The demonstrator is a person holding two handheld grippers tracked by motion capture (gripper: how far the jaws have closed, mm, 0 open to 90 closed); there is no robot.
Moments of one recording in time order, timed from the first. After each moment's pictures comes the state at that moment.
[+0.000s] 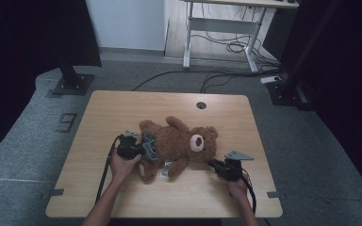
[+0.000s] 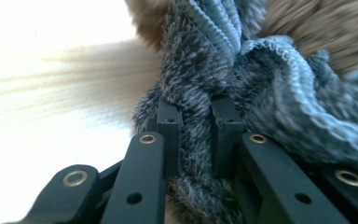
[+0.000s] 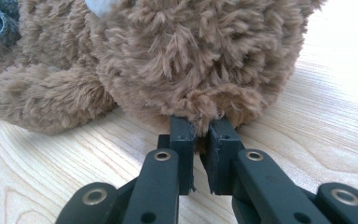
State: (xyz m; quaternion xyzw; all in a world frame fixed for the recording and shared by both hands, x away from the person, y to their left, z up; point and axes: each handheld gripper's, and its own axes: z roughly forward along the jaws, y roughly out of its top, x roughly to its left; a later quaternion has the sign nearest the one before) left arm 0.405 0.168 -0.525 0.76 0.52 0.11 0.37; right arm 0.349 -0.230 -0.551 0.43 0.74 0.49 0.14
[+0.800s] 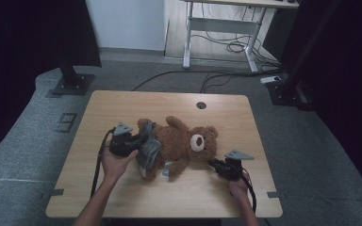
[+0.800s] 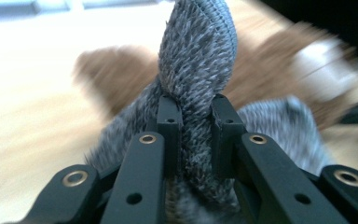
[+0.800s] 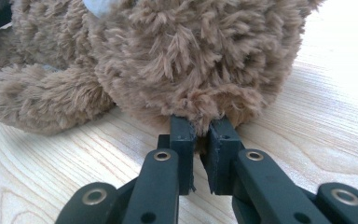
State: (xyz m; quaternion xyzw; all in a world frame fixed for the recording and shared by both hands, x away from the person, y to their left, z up) left arm 0.366 0.155 -0.429 0.76 0.43 0.17 0.46; right arm 0.351 -0.231 -0.550 0.44 0.74 0.49 0.14
